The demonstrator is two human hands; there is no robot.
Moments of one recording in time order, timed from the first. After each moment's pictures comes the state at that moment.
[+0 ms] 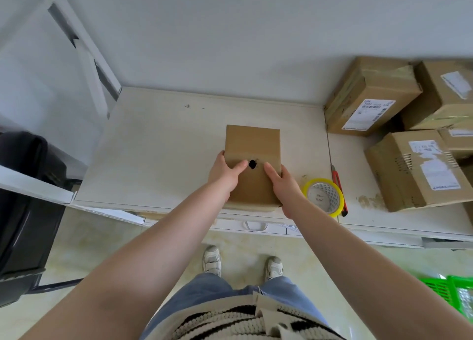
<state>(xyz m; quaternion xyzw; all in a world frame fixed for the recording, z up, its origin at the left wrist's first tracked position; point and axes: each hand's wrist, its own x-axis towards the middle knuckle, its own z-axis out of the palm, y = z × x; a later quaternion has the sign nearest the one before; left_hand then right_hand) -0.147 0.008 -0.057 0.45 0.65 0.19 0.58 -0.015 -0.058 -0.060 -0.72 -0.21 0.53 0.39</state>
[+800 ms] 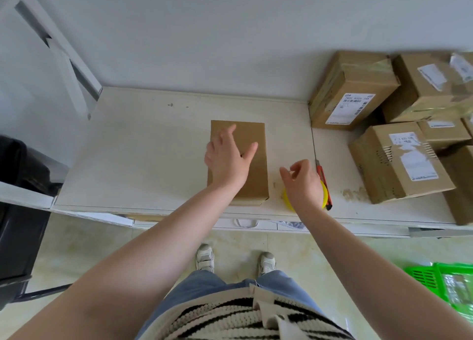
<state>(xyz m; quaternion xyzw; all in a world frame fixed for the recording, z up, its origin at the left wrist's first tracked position) -0.100 -0.005 -0.029 0.67 0.63 0.22 0.32 0.039 -0.092 -0.055 -0.88 -0.36 0.22 0.23</state>
